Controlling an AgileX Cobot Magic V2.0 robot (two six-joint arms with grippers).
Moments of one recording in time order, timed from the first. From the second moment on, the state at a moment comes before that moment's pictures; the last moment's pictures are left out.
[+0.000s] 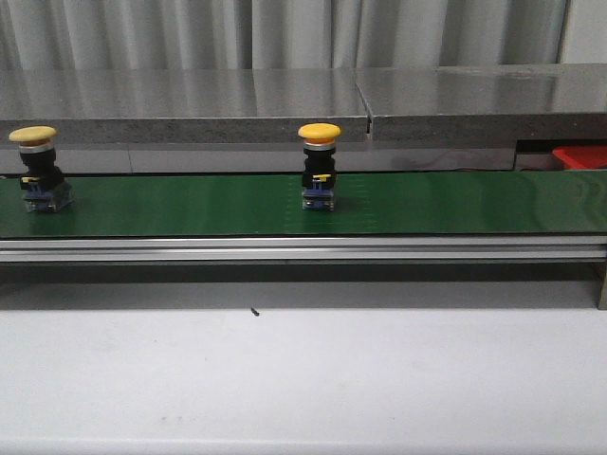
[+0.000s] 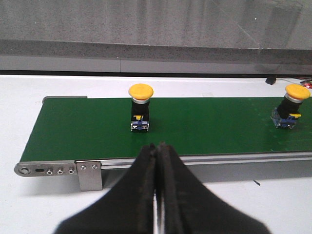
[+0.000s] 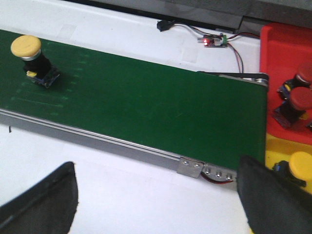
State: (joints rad) left arm 0.02 0.36 -0.45 -0.47 0.50 0.36; right arm 0.02 0.89 -0.88 0.24 0.73 -0.28
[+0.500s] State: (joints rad) left arm 0.02 0.36 -0.45 -0.47 0.50 0.36; right arm 0.22 1.39 -1.12 0.24 0.72 -0.30
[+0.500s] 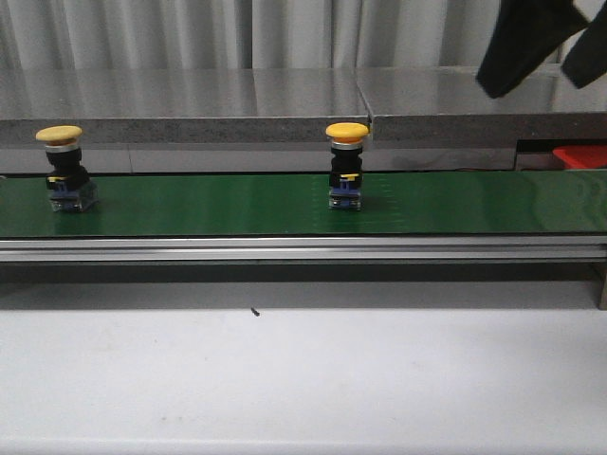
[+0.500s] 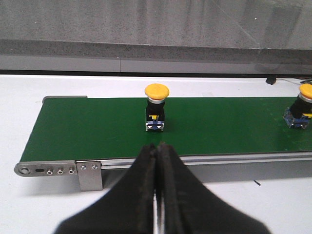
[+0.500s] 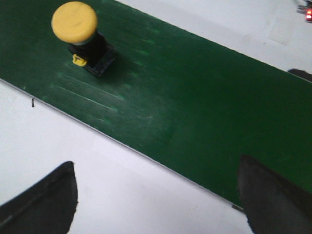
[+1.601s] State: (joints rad) left arm 0.02 0.36 -0.45 -0.47 0.50 0.36; right arm 0.27 1.78 -1.37 0.24 0.66 -0.30
